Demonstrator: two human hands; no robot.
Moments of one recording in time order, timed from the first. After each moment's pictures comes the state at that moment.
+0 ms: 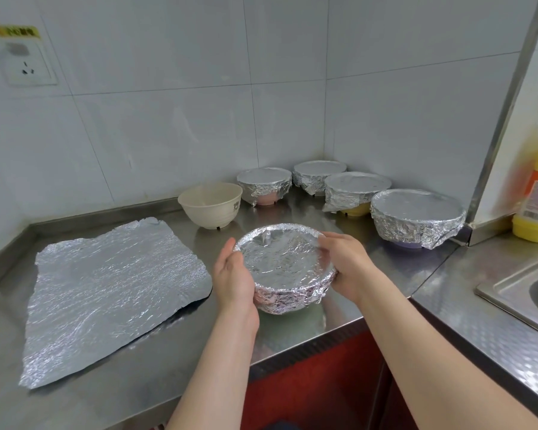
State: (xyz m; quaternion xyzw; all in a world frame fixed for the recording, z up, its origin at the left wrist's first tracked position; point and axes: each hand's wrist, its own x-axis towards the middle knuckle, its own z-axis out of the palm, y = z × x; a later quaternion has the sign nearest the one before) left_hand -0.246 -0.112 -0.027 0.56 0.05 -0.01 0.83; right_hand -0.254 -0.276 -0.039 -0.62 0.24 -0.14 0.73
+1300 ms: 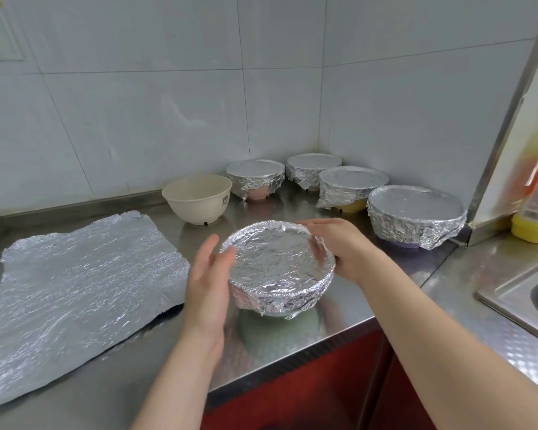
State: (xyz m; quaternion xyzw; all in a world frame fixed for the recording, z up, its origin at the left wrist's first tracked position) left_hand -0.241 -0.092 -0.035 0.62 -0.06 0.00 0.78; right_hand -0.252 -0.289 -0.009 -0.69 0.21 -0.09 0.69
